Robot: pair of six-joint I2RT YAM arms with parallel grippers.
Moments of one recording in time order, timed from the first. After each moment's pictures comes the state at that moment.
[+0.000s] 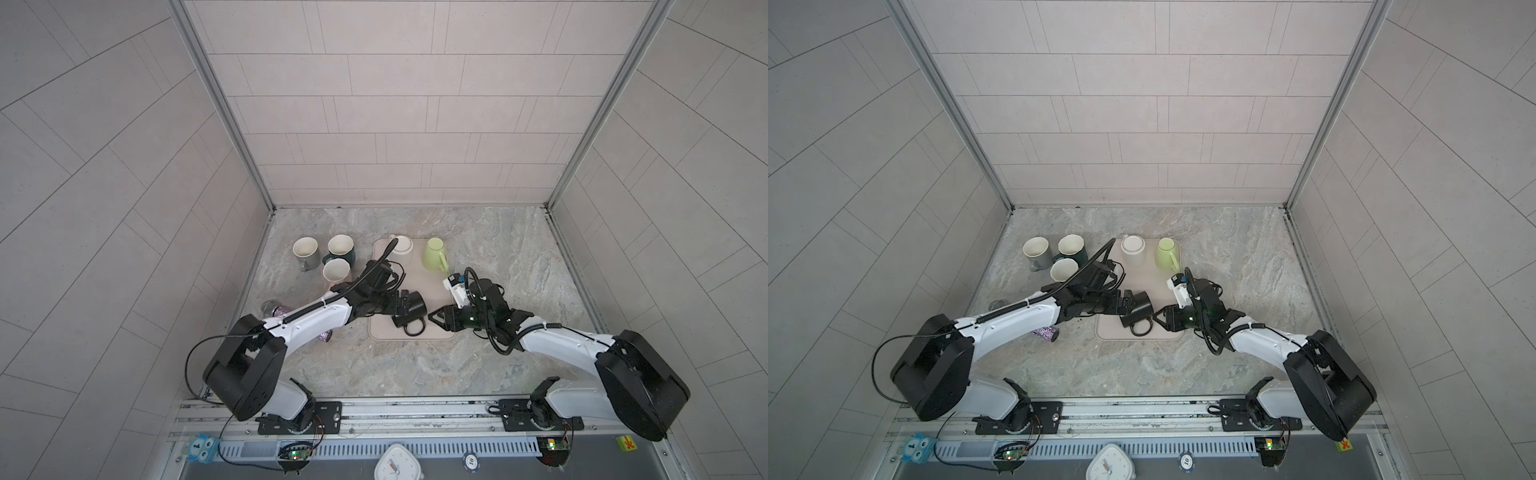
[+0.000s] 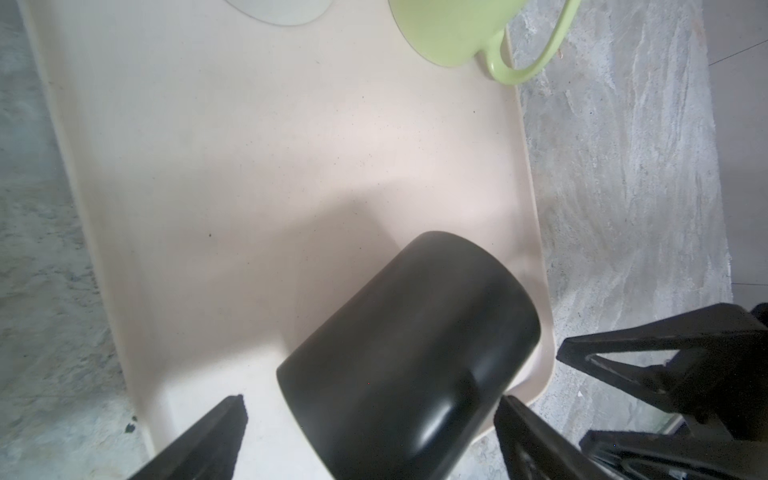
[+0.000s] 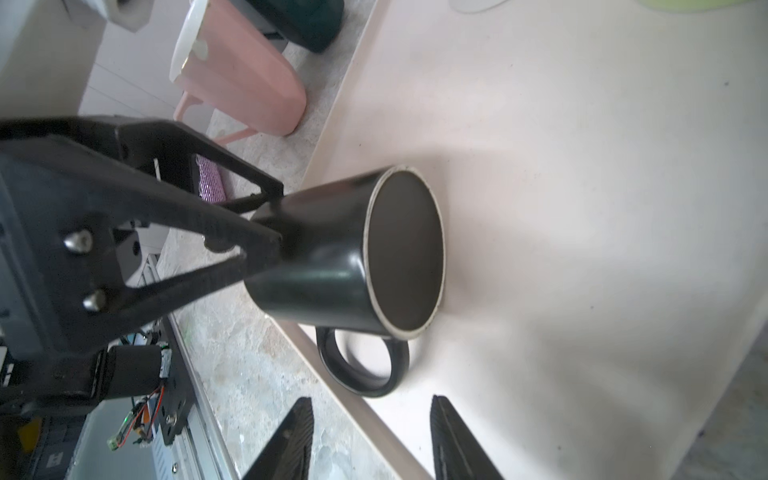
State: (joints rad) left arm -0.64 1.43 0.83 -0.32 0.16 -0.56; right arm 0.57 1.28 0.50 0.10 -0.42 0.49
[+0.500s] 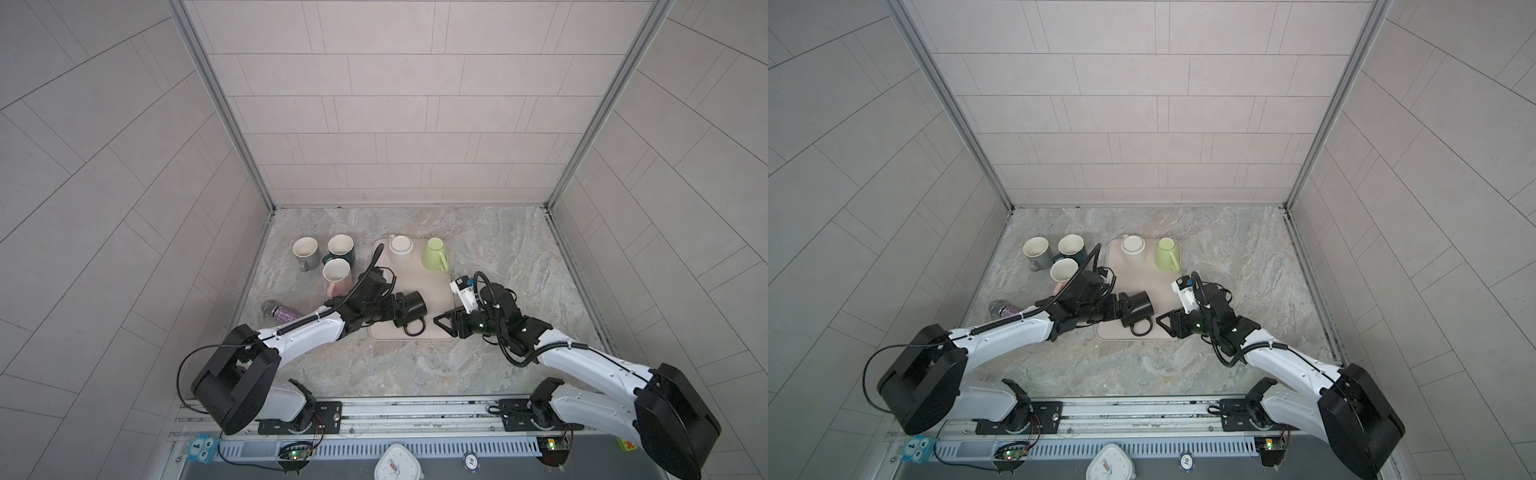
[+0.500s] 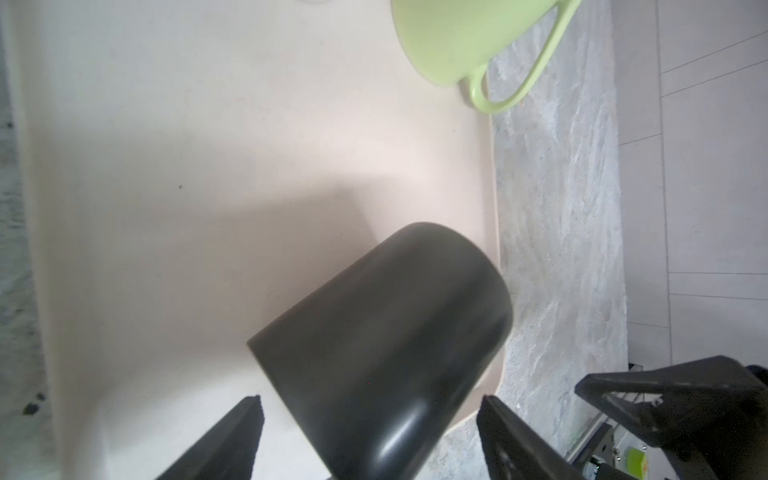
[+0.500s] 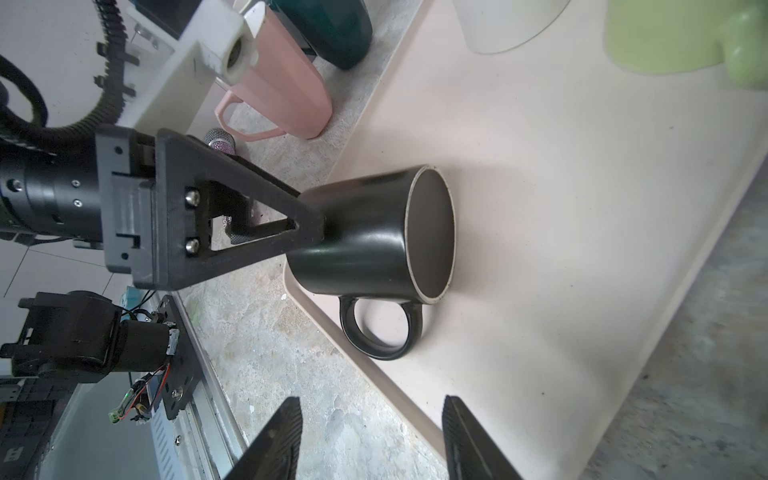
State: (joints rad) left arm -0.66 1.38 0.67 -0.08 0.20 -0.78; right arm 0.58 1.05 0.45 0.00 -0.38 0.45
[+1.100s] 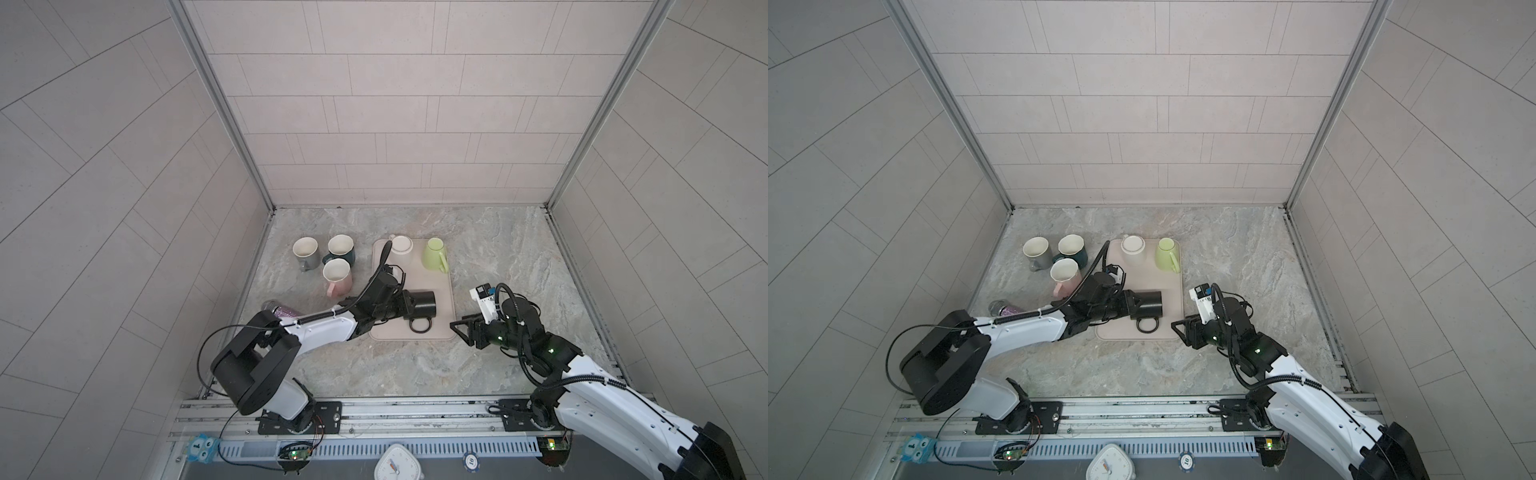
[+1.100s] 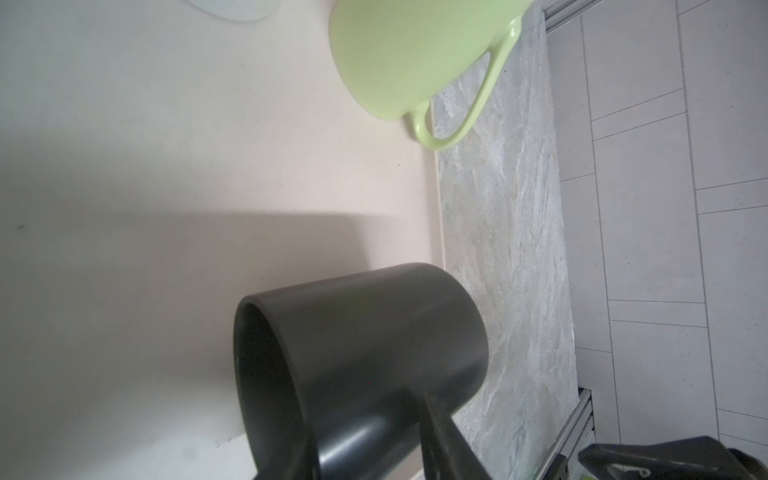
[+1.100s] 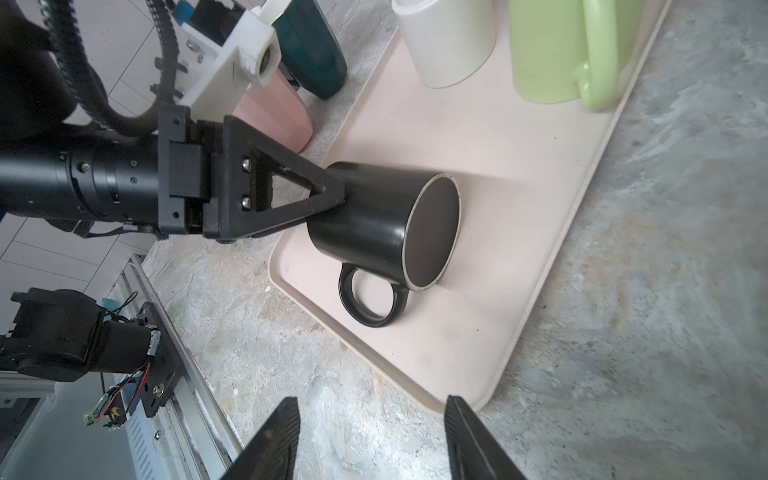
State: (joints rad) left arm -0.73 1.53 0.70 0.16 0.18 -0.88; right arm 0.55 0.72 0.36 -0.22 -0.30 0.43
